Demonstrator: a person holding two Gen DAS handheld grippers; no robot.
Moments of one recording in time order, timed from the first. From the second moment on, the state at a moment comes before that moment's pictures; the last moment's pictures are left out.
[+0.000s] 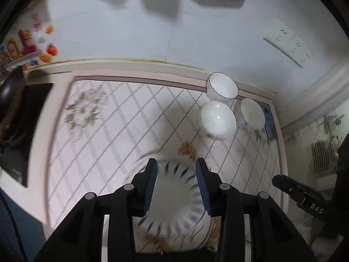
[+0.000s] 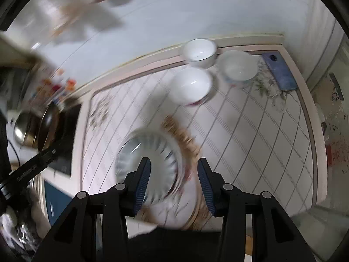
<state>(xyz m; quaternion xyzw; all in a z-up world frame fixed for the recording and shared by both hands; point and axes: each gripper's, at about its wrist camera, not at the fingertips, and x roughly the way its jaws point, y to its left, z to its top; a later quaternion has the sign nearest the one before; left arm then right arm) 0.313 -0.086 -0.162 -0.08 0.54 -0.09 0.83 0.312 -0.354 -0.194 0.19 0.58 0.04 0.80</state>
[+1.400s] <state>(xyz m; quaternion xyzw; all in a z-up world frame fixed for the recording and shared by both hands) 0.388 -0.214 -0.256 -0.03 0.61 -0.15 0.78 0.458 -0.420 -0.358 0.26 0.62 0.06 0.74</state>
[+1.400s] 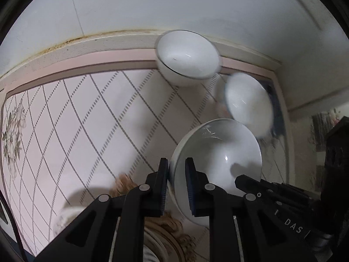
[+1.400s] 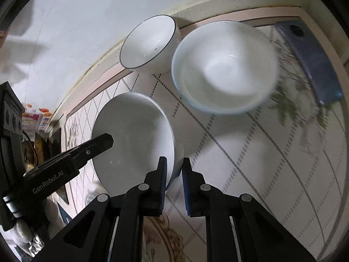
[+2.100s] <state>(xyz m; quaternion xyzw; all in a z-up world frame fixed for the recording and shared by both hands) 0.285 -0.266 -0.301 0.03 0.65 -0.19 0.74 0.283 -0.471 -0.379 0.27 0.66 0.04 0.70</state>
